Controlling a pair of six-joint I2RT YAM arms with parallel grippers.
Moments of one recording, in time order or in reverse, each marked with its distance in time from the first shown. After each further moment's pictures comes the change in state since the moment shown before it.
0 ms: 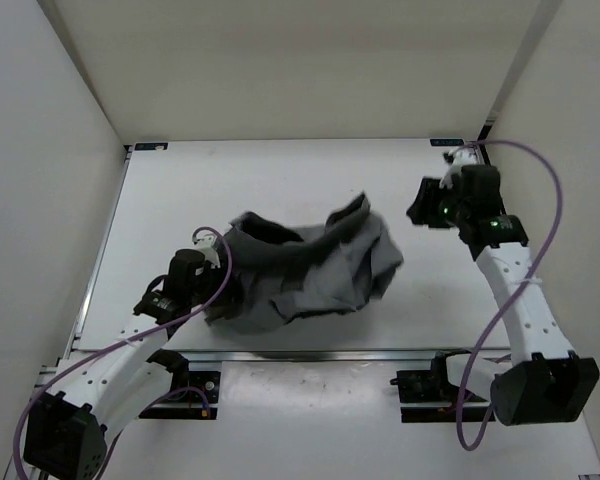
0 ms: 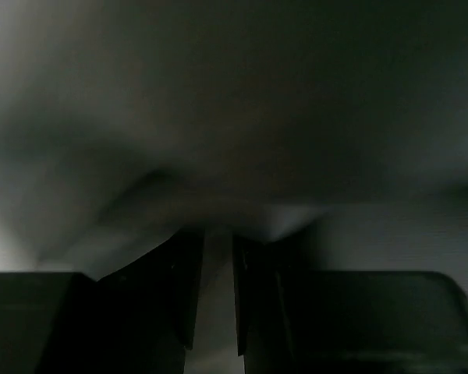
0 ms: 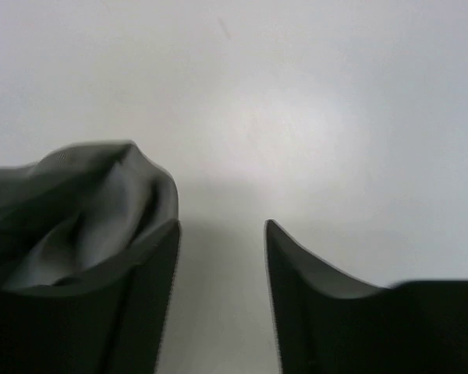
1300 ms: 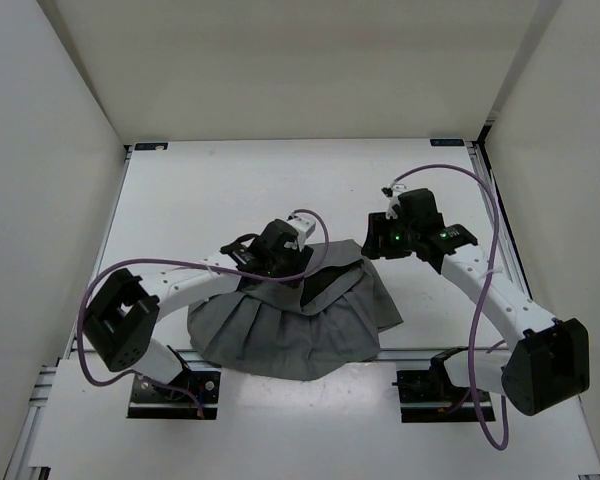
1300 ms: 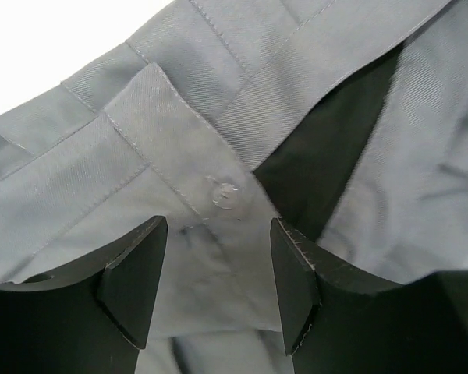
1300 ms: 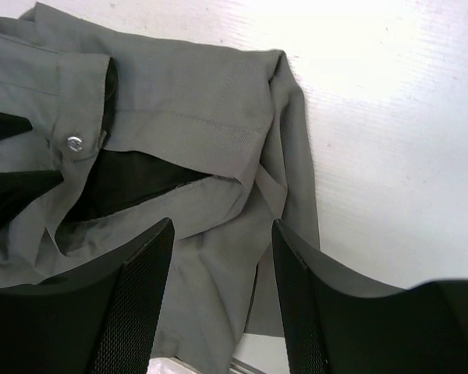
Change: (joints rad) left arm -0.422 0.684 0.489 0.054 -0.287 0.247; right arm 0.294 0.097 -0.250 0.011 0.064 0.103
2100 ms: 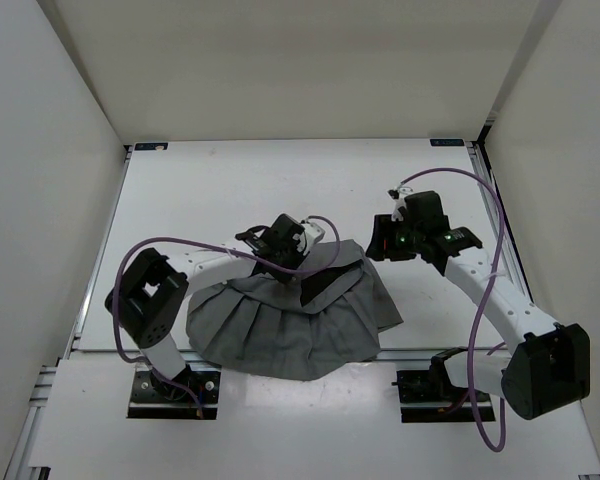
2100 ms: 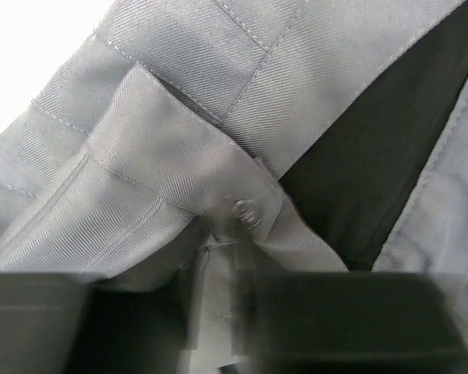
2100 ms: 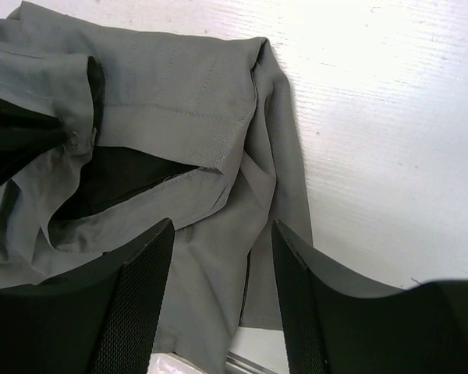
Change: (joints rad) left arm 0.034 0.194 0.116 -0.101 0.046 0.255; right arm -0.046 -0.026 -0.034 -0.009 -0.023 0.001
